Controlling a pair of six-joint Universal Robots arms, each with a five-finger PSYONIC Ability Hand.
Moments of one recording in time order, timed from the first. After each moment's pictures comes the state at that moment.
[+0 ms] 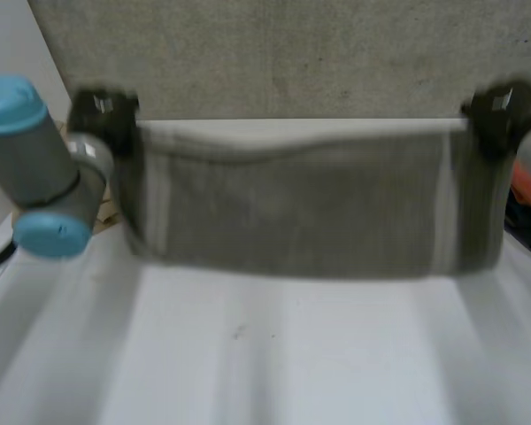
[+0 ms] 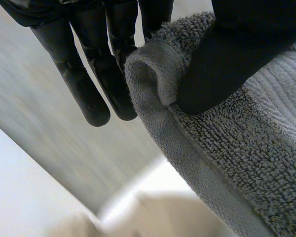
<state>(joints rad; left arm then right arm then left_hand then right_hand) 4.40 -2.14 -1.12 3.33 -1.65 3.56 1.65 -1.07 1.10 0.01 1.32 2.42 1.11 1.20 1.19 1.20 0.99 0.98 1.17 1.18 1.19 0.99</state>
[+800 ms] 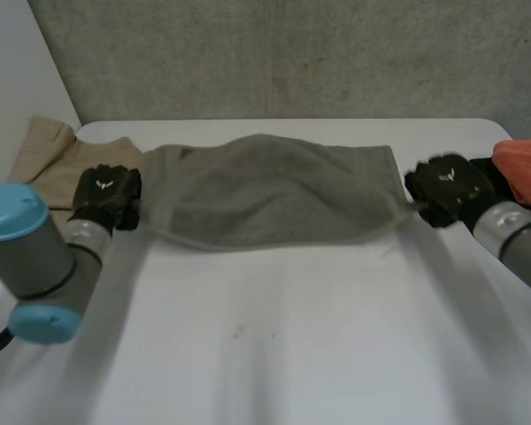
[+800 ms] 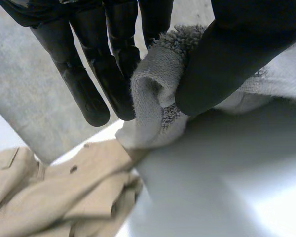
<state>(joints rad) 4.48 -2.04 -1.70 3.63 -1.53 3.41 1.62 -1.07 1.53 -0.20 1.03 2.52 1.11 1.20 1.19 1.20 1.00 0.99 1.17 1.18 1.19 0.99</state>
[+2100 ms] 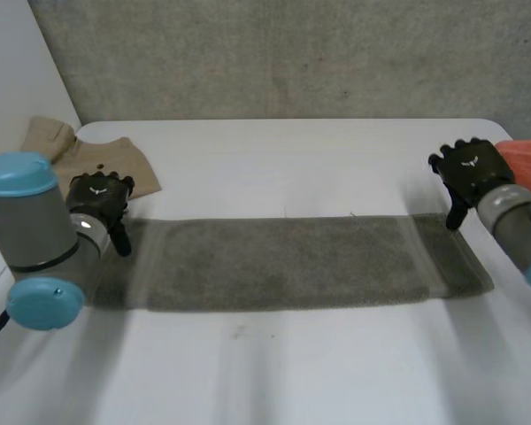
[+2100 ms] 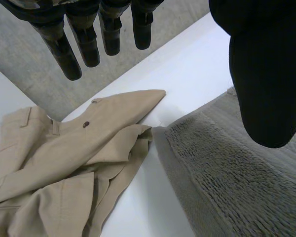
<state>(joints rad) 4.44 -2.09 -1.50 3.33 -1.70 3.50 1.69 -1.02 1.37 -0.13 1.38 2.51 0.19 0.21 0.22 0.21 0.05 0.20 0.22 0.21 0.23 0.07</state>
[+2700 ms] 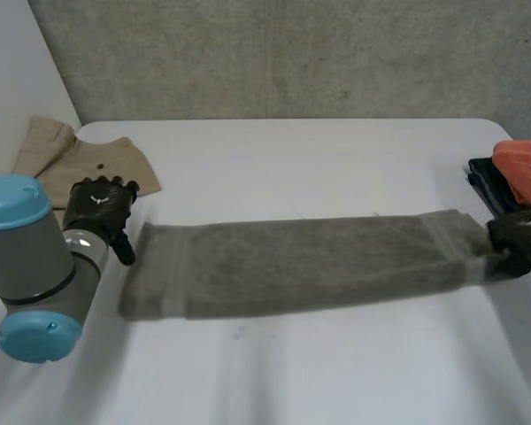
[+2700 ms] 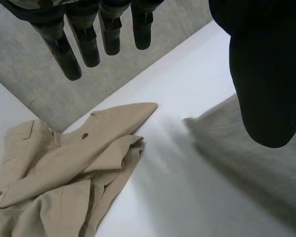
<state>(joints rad) 4.42 -1.98 -1.67 3.44 -1.69 3.50 1.40 -1.12 1.62 -0.04 1.26 2.44 0.19 0.21 0.22 0.21 0.05 0.97 1.17 1.18 1.19 0.97</state>
